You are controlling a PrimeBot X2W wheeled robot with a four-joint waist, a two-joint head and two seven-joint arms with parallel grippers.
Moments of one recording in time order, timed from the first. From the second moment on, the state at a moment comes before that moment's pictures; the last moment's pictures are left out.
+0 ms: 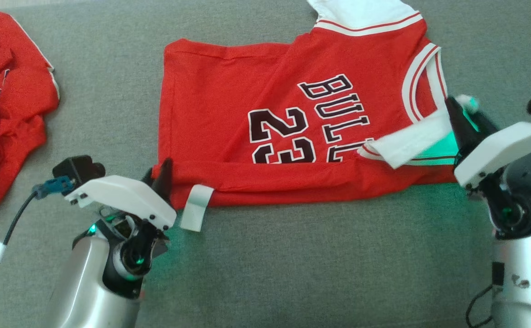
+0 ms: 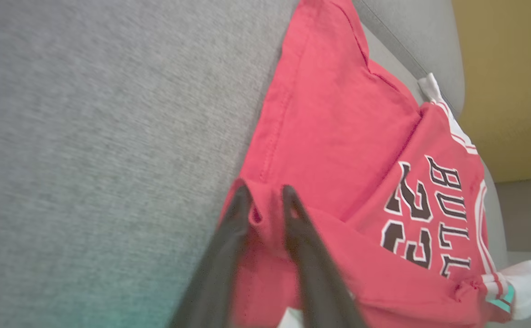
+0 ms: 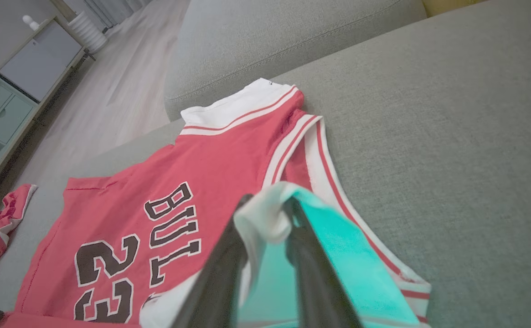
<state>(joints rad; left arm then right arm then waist) -0.27 0.14 -0.23 0.09 -0.86 0.27 0.50 -0.35 -0.05 -0.14 0.10 0.41 0.12 0.55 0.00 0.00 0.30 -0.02</state>
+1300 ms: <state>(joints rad) -0.14 0.26 -0.30 -0.03 -0.73 0.20 0.42 -0.23 -0.24 -0.03 0.12 0.28 0.12 0.62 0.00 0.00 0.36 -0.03</state>
